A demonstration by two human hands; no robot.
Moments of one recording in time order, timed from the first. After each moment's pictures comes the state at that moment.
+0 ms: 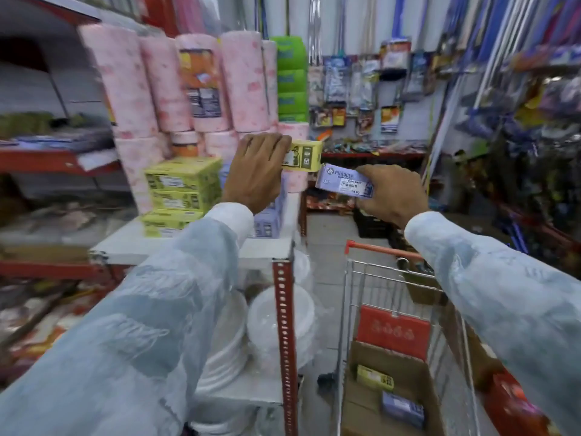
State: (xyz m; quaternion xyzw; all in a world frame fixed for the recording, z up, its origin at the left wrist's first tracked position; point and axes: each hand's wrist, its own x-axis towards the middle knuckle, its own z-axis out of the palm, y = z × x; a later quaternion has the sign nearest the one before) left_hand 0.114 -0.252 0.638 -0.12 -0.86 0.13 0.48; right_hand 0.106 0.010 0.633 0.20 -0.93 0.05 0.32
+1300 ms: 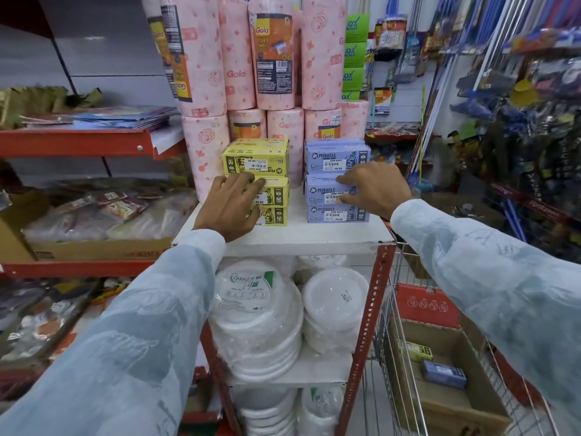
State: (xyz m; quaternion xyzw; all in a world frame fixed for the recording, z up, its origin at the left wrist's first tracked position) left_hand 0.143 -0.528 0.555 -0.14 -0.94 0.09 0.31; right_hand 0.130 -0.230 0.614 0.21 -0.94 -0.08 0.26
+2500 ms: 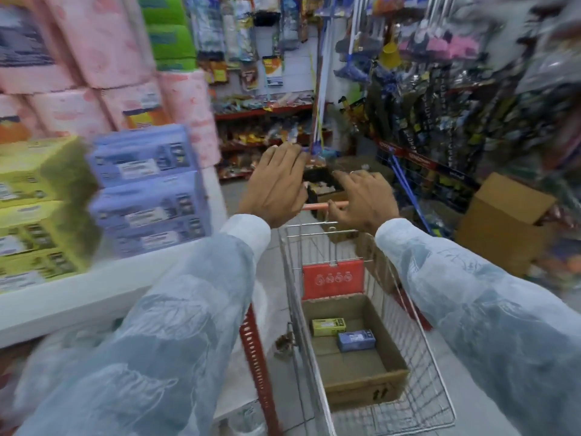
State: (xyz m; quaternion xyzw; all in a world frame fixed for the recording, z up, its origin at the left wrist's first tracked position) left_hand 0.030 -0.153 0.542 -0.35 -0.87 0.01 0.36; right_hand 0.070 0.046 0.513 0.02 -0.96 -0.01 0.27
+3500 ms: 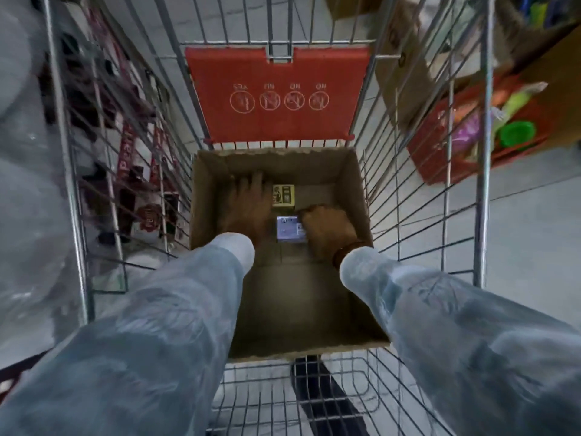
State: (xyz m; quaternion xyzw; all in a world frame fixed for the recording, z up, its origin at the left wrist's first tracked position) left_hand -0.076 0.051 -0.127 -0.18 -0.97 0.07 -0.16; right_hand -0.031 0.209 -0.091 0.09 -0.95 0.04 -0.30
